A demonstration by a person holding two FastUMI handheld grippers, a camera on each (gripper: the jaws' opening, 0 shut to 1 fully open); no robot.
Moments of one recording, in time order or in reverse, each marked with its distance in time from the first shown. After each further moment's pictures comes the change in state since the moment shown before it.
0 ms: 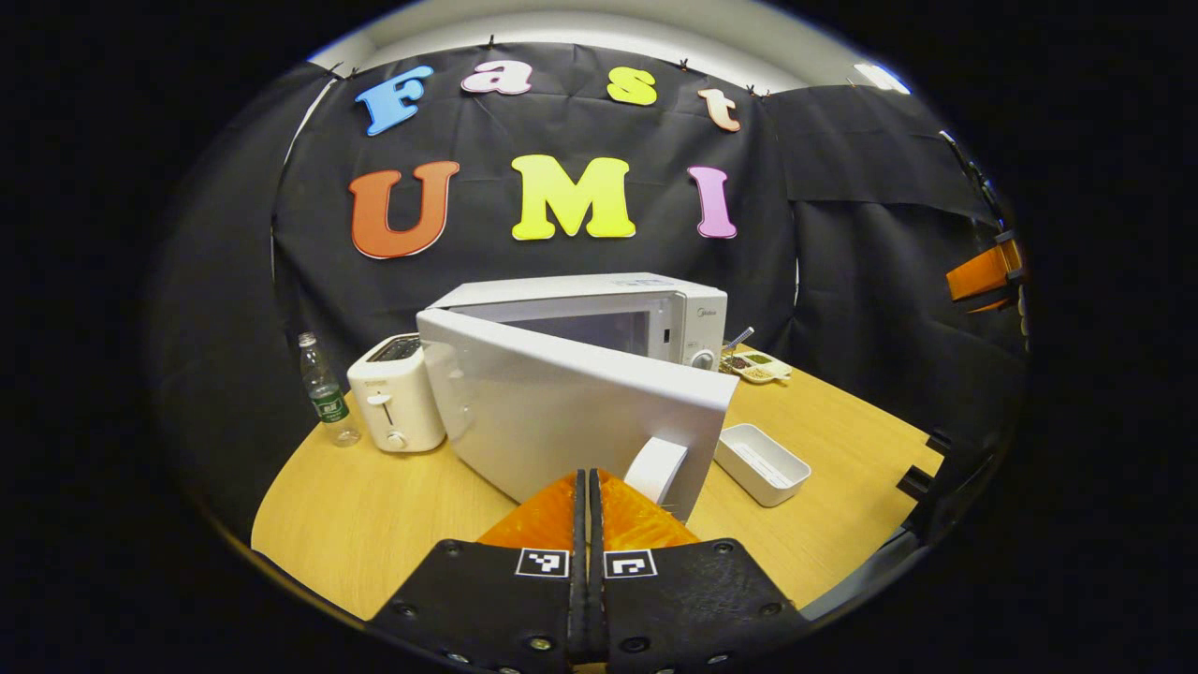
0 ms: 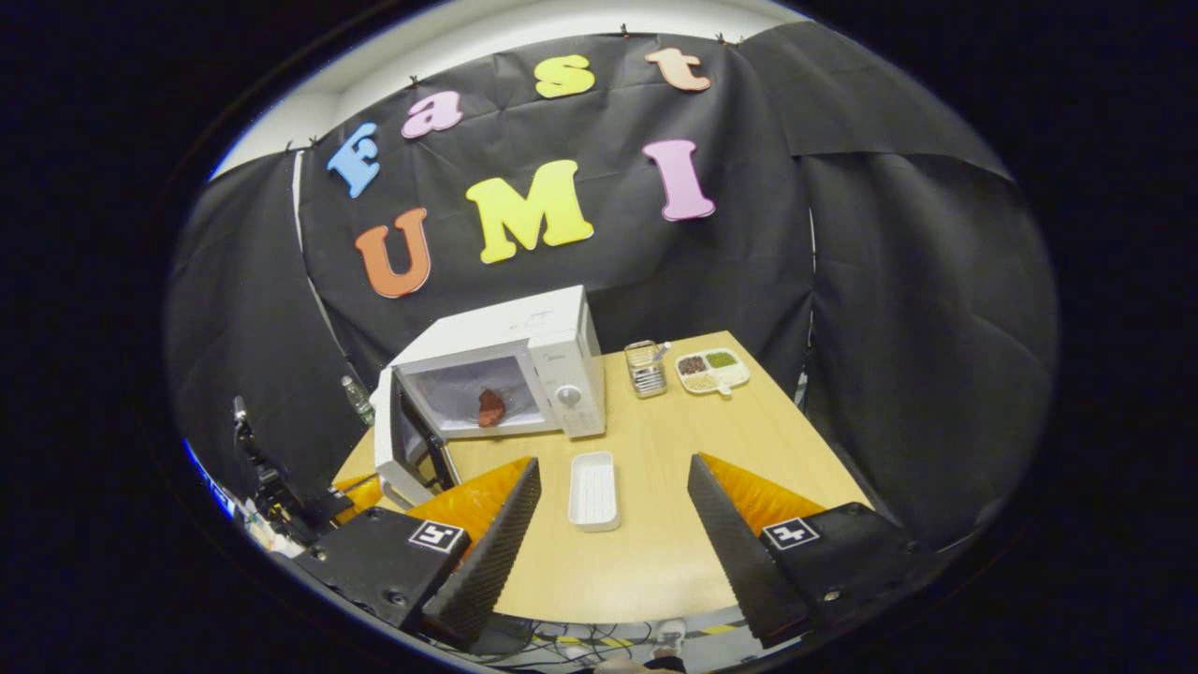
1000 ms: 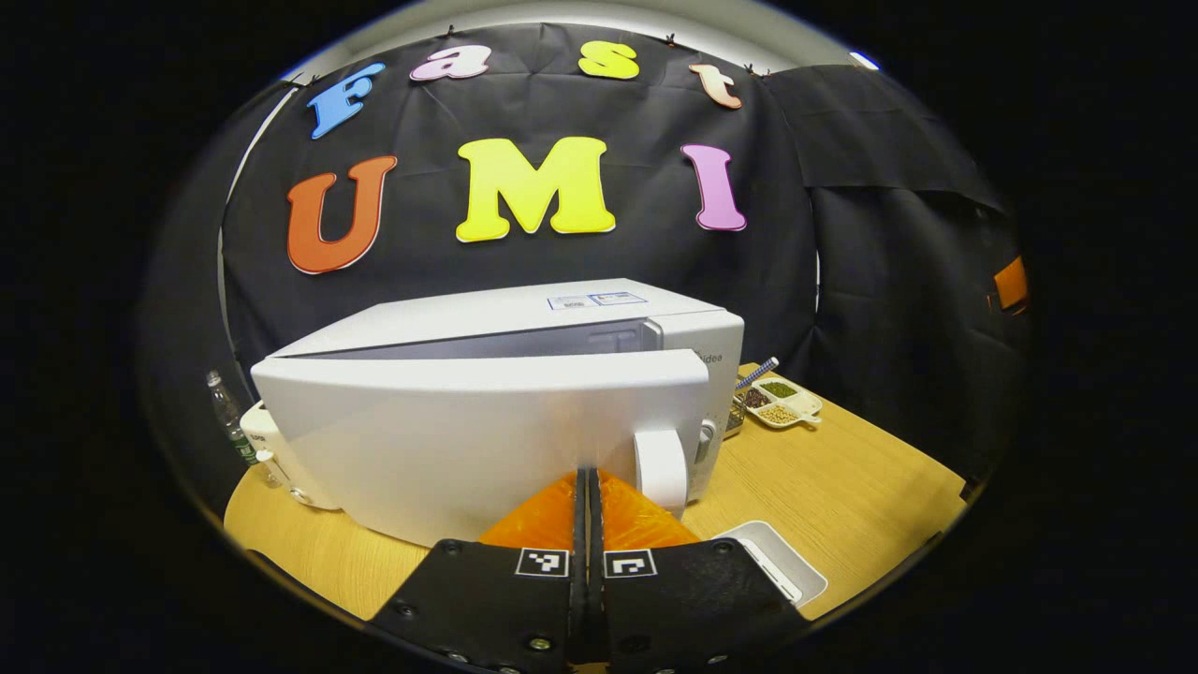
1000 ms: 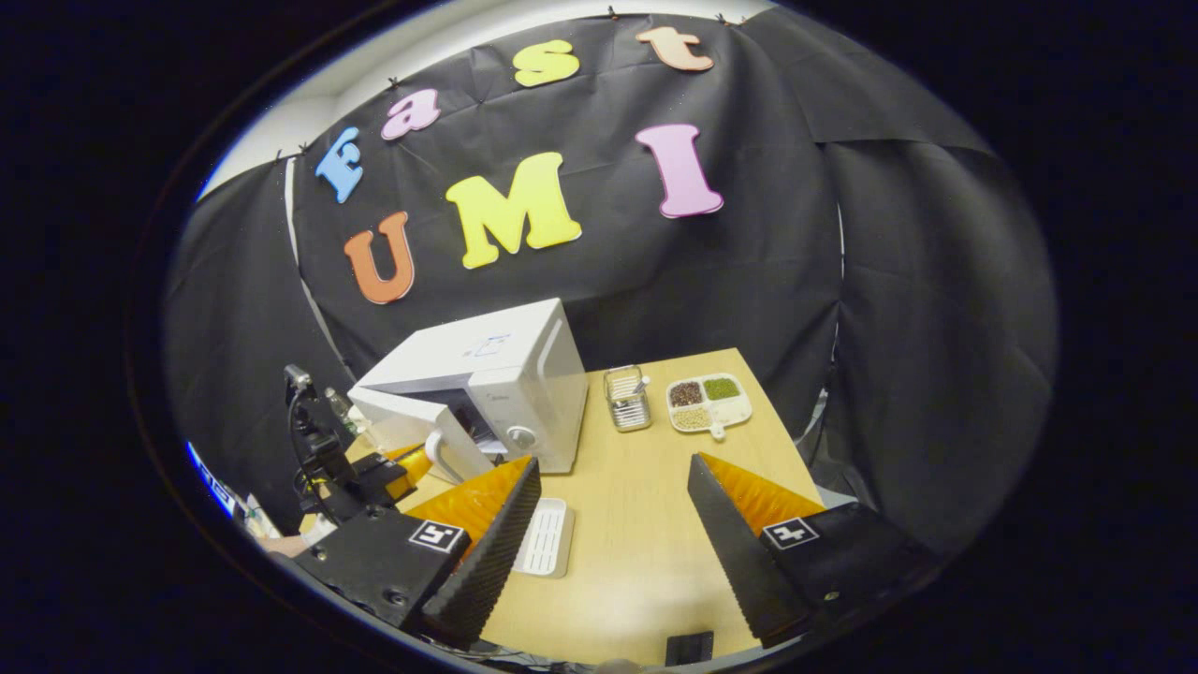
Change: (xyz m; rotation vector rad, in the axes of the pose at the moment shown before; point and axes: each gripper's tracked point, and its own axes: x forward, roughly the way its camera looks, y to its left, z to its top) left arm 0.182 -0.061 0.056 0.011 -0.005 0.025; right arm 0.102 -0.075 0.064 -0.015 0.035 0.077
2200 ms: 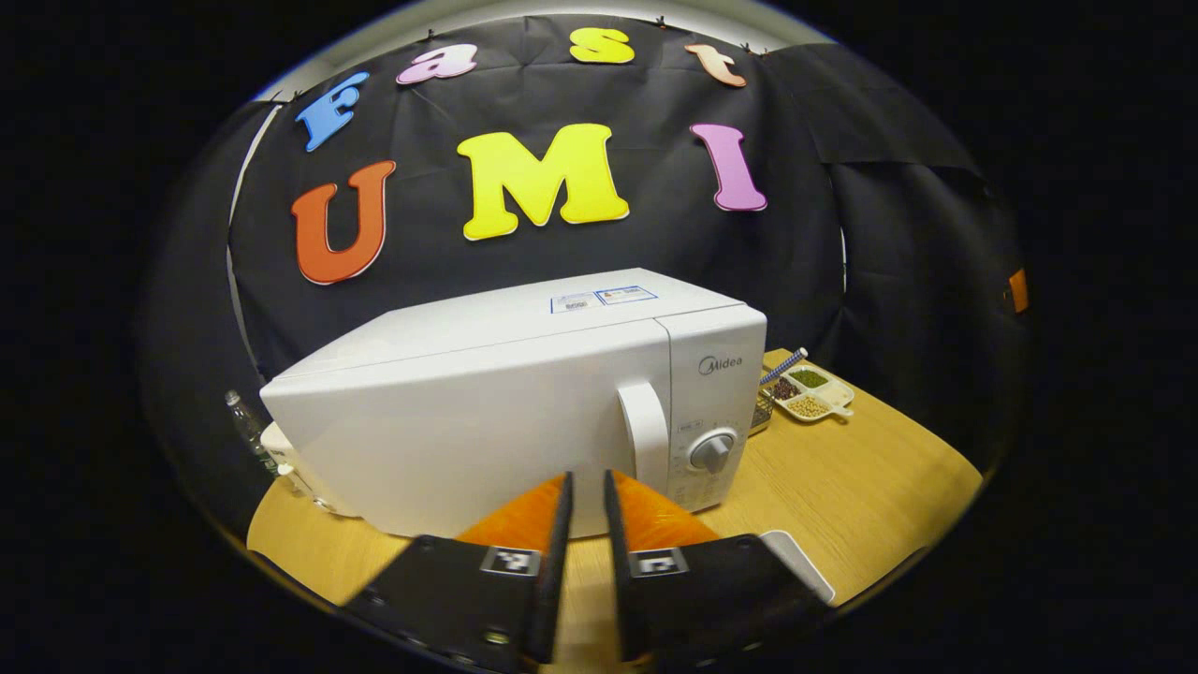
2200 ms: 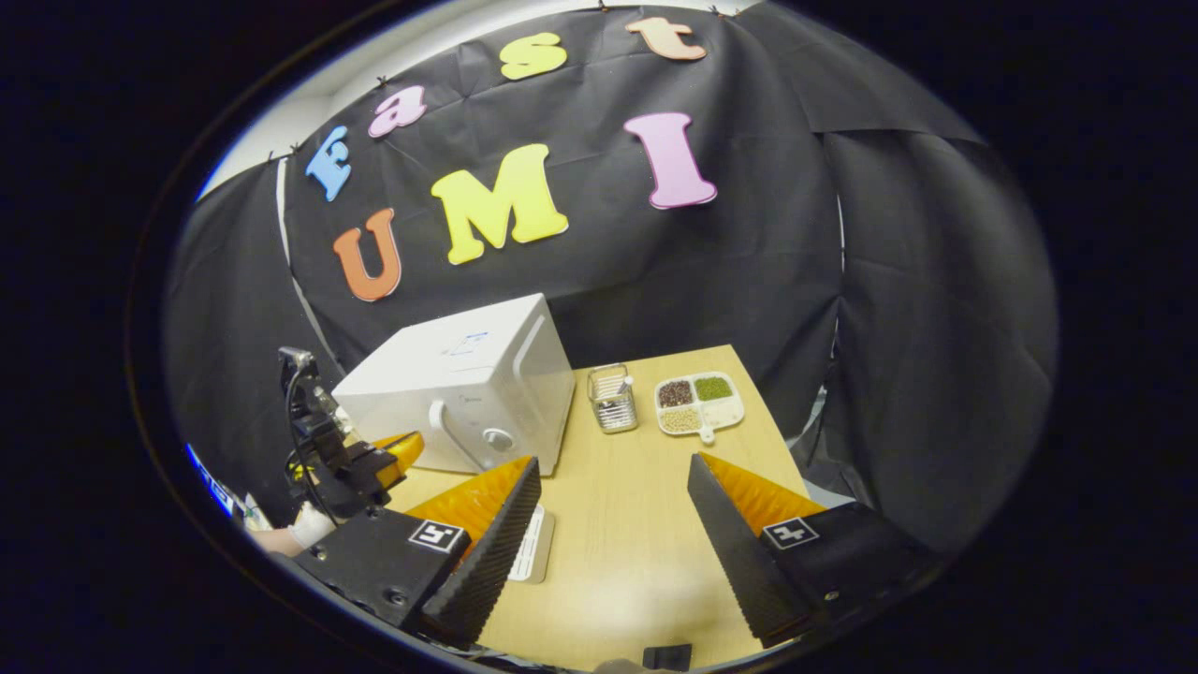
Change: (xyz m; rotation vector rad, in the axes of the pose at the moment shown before) left arm -0.002 -0.001 -0.005 0.069 0.083 0.090; right arm 0.017 -0.027 0.002 0.004 0.015 0.000
